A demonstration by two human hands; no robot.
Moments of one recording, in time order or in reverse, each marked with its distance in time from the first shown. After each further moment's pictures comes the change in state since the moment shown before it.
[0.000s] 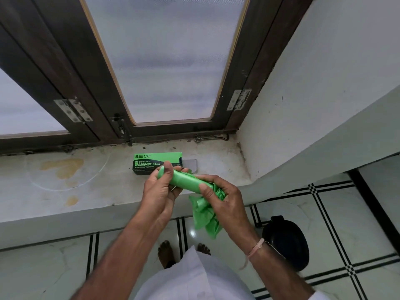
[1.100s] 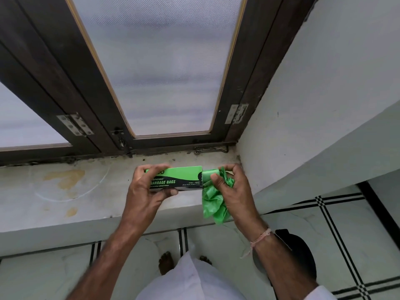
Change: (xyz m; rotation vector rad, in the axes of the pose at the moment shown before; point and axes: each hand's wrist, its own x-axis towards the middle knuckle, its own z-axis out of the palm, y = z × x) left_hand 0.008 0.026 -0.029 1.112 -0.061 0.619; right_hand 0.052 -0.001 -0.029 0.085 0.140 0.042
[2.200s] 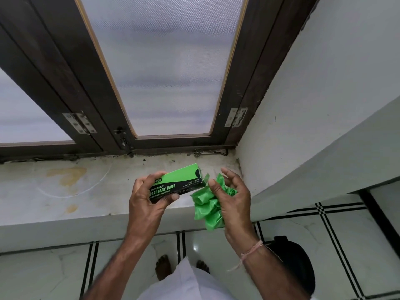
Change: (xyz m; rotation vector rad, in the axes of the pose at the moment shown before) left_hand -0.029 0.006 0.019 -0.188 0.148 -0.086; right_hand -0.020 0.000 0.011 0.198 0.187 0.096
